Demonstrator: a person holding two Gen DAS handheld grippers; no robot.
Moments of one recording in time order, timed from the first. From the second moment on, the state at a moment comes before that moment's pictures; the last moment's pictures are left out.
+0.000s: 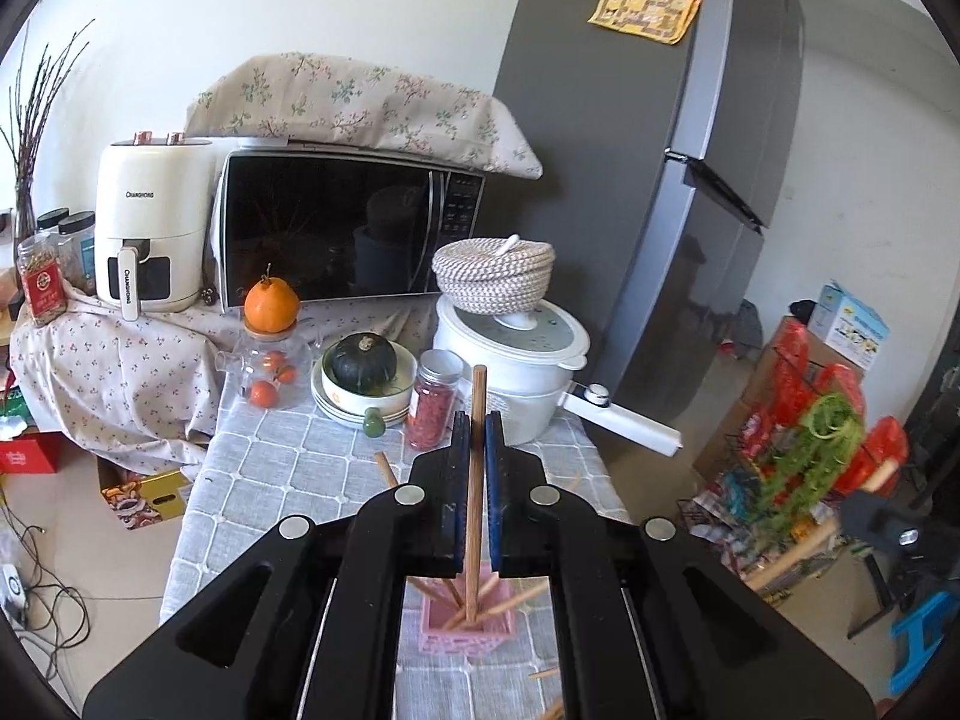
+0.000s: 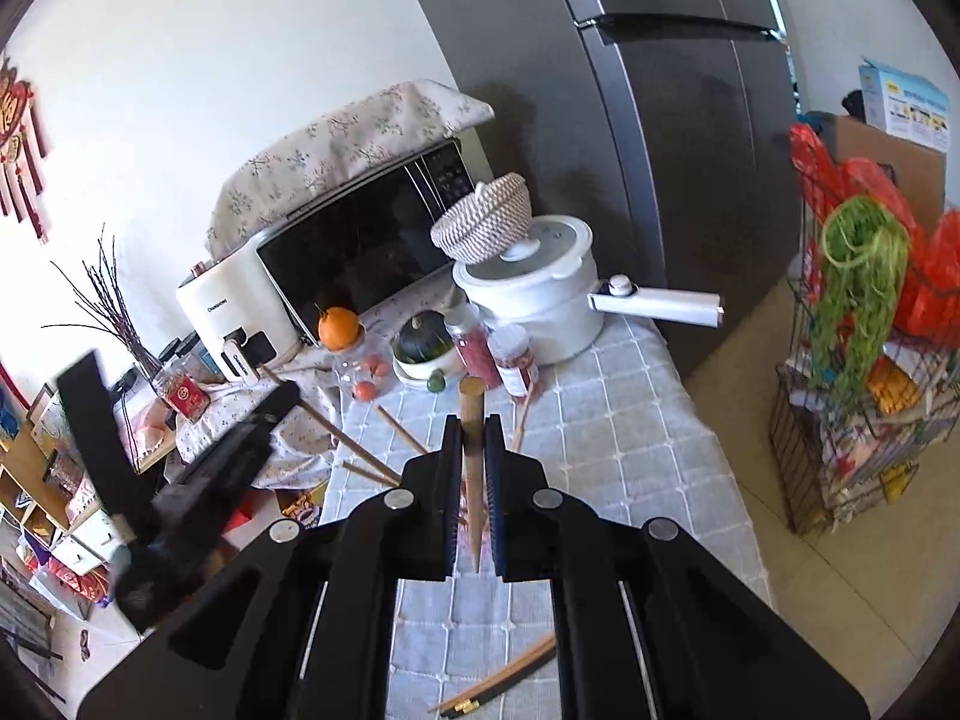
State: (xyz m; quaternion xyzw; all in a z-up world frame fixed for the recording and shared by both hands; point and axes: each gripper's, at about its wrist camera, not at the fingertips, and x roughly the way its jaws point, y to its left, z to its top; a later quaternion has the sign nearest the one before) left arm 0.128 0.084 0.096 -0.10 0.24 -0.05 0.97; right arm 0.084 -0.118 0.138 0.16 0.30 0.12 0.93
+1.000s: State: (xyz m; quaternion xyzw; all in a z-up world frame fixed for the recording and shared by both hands) left arm 0.122 0.217 0.036 -0.33 0.31 -0.03 0.89; right arm 0.123 -0.097 0.140 0.17 0.29 0.12 0.93
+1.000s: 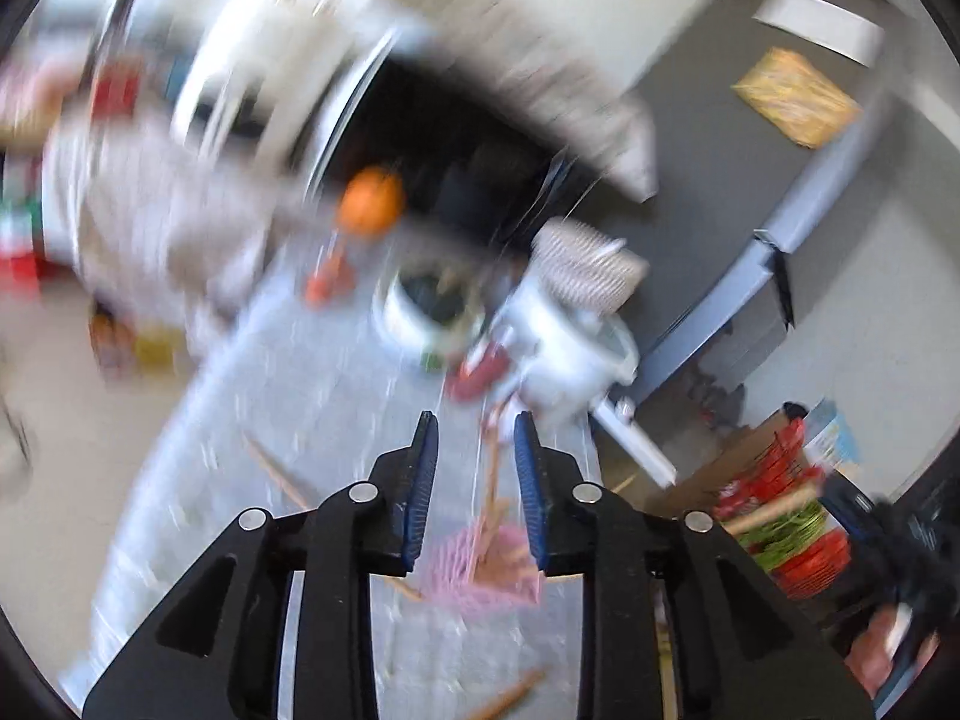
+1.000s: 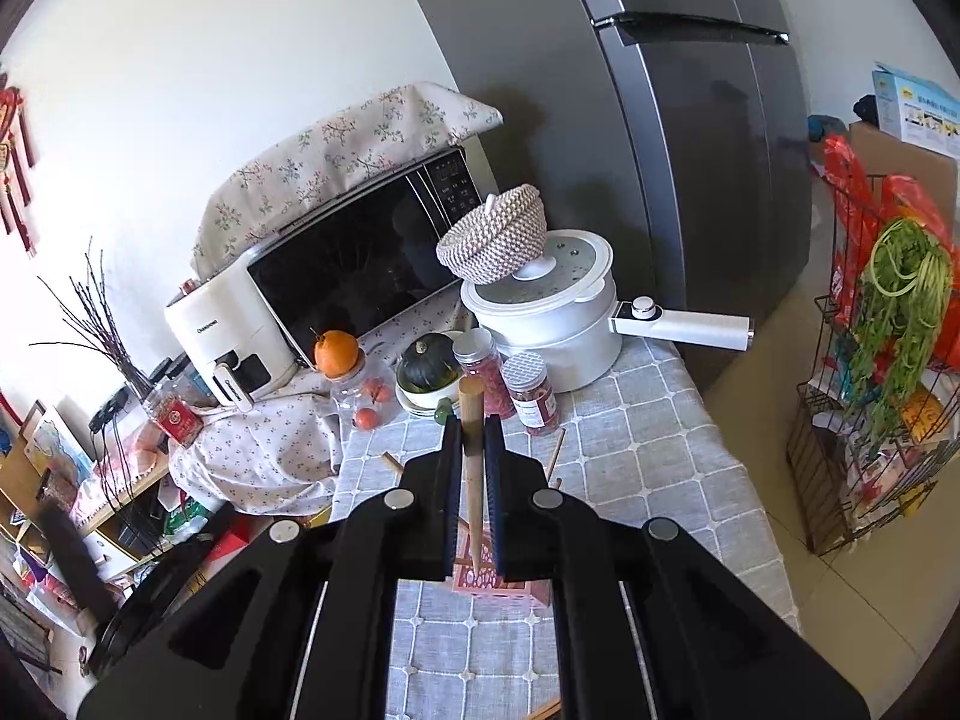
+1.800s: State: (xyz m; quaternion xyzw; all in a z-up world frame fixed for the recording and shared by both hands) left arm 0.268 0.259 -0.168 -0.30 0.54 0.22 0.76; right arm 0.121 -0.149 0.094 0.18 0.34 0.13 0.91
